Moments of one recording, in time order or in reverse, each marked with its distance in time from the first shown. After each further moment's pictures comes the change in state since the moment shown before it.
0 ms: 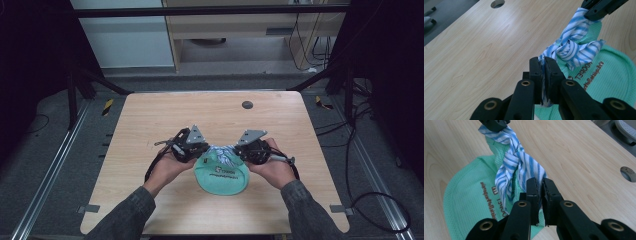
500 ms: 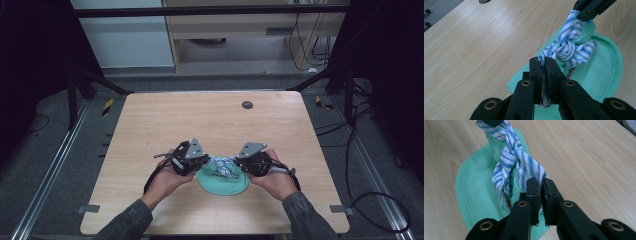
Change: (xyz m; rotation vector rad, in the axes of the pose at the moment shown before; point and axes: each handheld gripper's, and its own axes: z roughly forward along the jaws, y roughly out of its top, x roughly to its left) left arm -0.026 -0.024 -0.001 -0.018 -0.038 0.006; right arm 0.020 -0.025 0.003 0.015 0.019 -0.021
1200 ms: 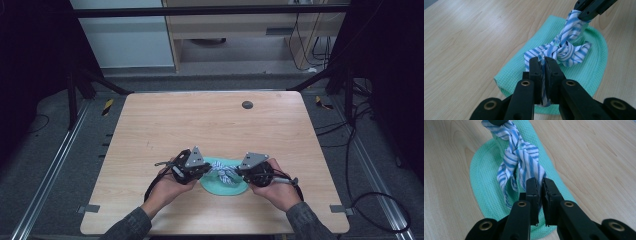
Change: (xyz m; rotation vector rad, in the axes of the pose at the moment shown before) left arm -0.017 -0.013 0.003 0.006 -0.042 -0.003; right arm 0.019 -0.018 -0.006 0.010 0.016 -0.025
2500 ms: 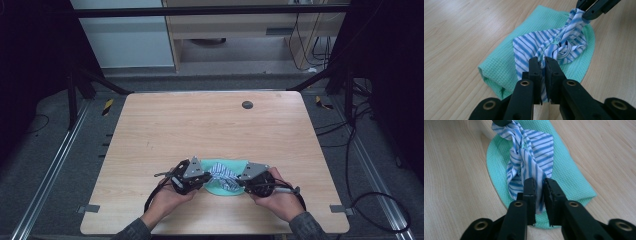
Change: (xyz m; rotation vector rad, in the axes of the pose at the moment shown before) left arm -0.019 -0.021 0.003 -0.024 -0.023 -0.030; right arm 0.020 -0.013 -0.005 0.029 0.027 -0.022
